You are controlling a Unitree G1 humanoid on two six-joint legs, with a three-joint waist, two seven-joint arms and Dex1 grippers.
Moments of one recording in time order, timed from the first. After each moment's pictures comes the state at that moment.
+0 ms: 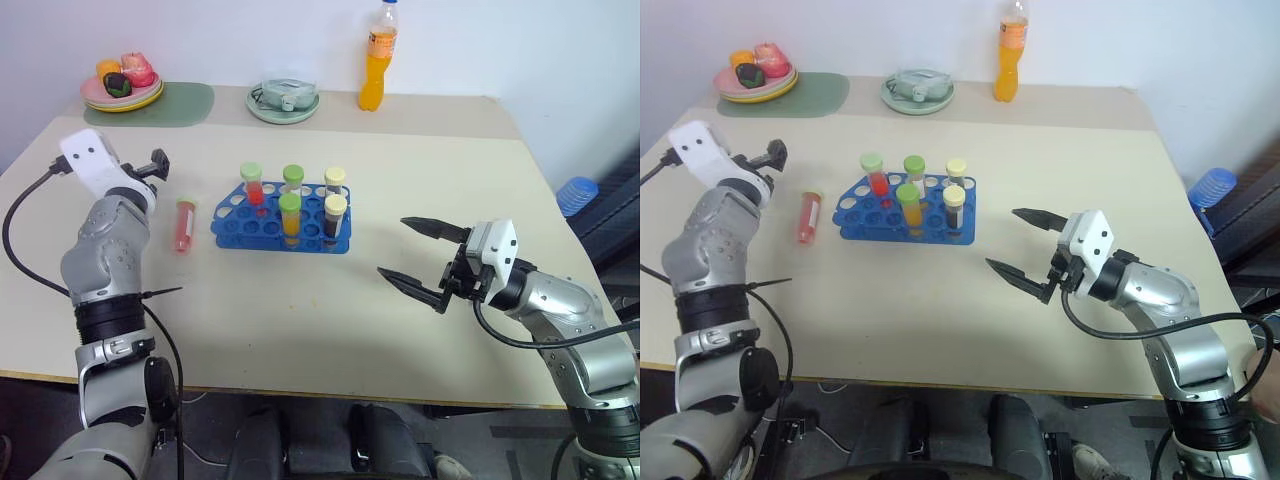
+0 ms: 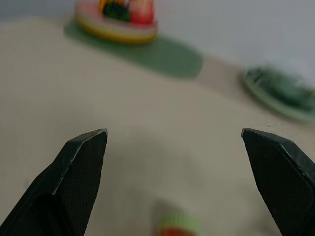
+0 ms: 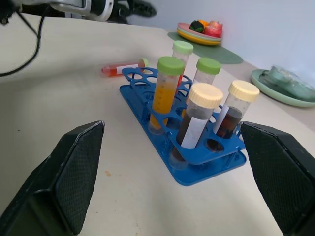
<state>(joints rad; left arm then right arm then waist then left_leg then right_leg) -0.73 0.41 0.44 0.19 -0.45 0.70 0.15 -0.15 -0.64 -0.08 -0.40 0.47 0.23 0.86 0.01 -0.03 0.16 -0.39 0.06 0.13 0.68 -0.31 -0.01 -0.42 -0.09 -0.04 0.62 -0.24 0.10</state>
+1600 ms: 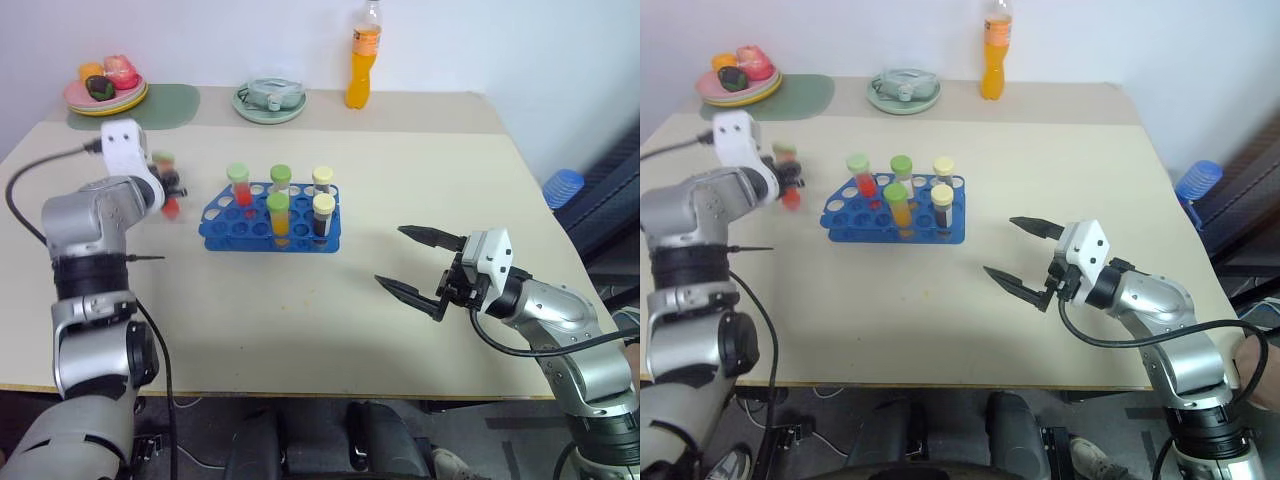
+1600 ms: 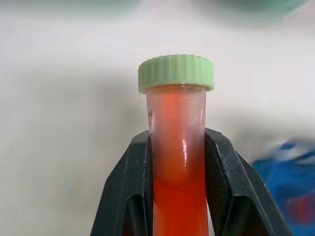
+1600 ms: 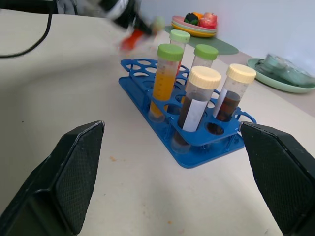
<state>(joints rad) -0.76 0.59 0.30 0.11 -0.33 0.88 -0.30 -0.12 -0.64 -0.06 -0.40 0.47 0.21 0.86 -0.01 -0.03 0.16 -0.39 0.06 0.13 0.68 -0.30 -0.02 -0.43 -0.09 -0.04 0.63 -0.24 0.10</state>
